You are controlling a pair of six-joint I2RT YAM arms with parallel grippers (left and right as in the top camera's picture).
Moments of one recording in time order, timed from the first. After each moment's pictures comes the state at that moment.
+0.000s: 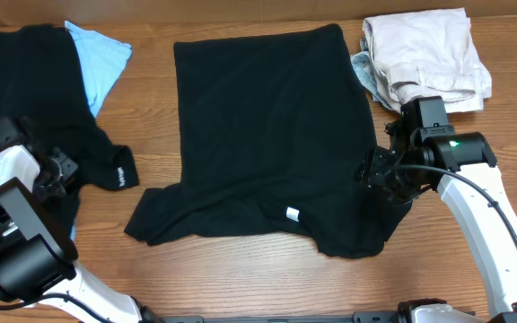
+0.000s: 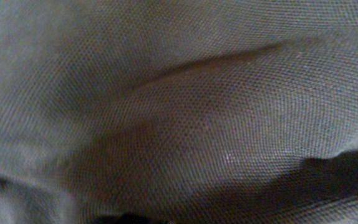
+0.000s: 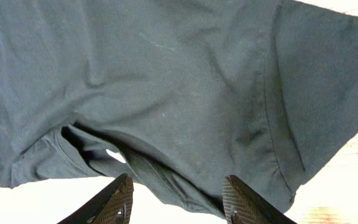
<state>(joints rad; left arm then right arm) 0.59 1.98 1.23 -0.60 -0.04 -0.28 0.11 1.40 1.14 -1.09 -0.27 0.41</state>
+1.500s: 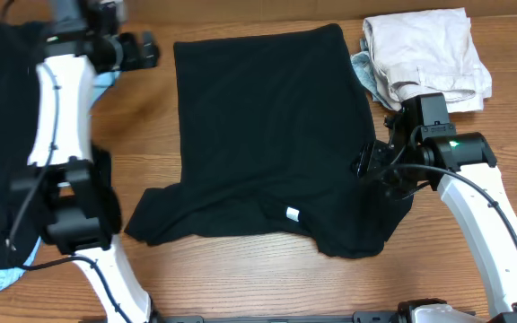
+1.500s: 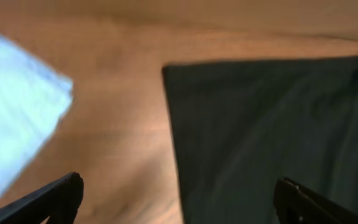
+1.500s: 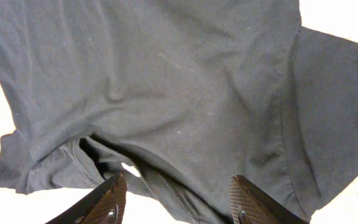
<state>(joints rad) 0.10 2.12 2.01 -0.80 0.25 -0.03 0.11 1.40 1.14 -1.02 -0.30 0.41</state>
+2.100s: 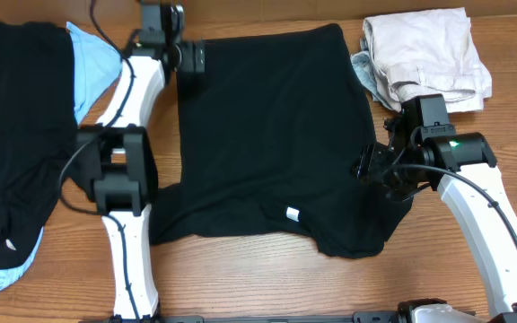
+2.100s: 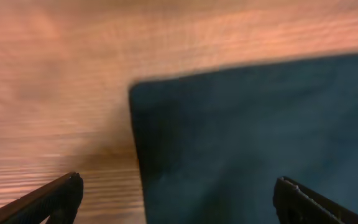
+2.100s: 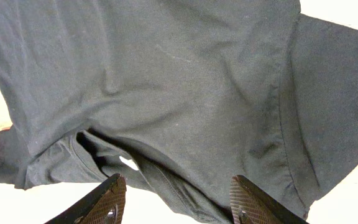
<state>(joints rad) -0.06 2.45 2.07 -0.50 0.03 -0.05 0.11 1.40 1.14 -1.05 -0.31 0.41</state>
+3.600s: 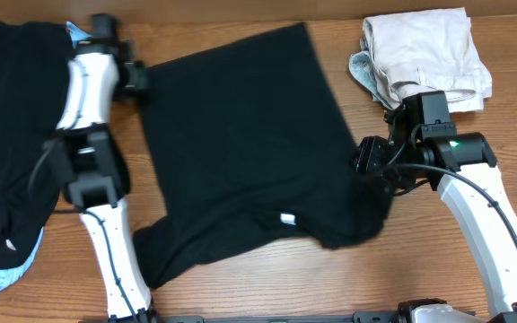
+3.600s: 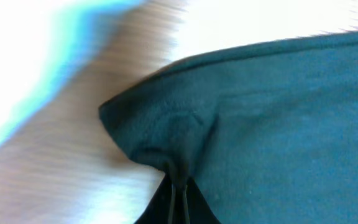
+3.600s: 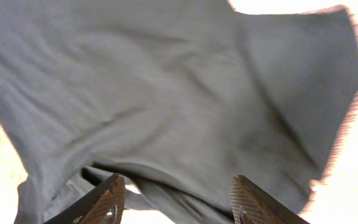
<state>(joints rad) 0.18 2.56 2.31 -1.04 0.09 -0.13 0.11 1.40 1.14 -0.98 -0.31 0.41</state>
